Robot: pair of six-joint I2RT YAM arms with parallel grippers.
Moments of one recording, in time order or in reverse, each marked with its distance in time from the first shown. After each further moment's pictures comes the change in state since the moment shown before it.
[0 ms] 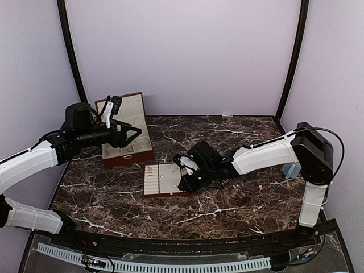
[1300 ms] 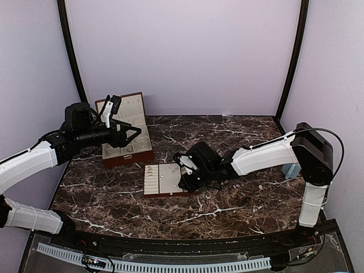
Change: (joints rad) left arm 0.000 -0.006 0.000 0.000 0.000 0.000; right arm 0.012 0.003 0.003 0.013 0.092 -0.003
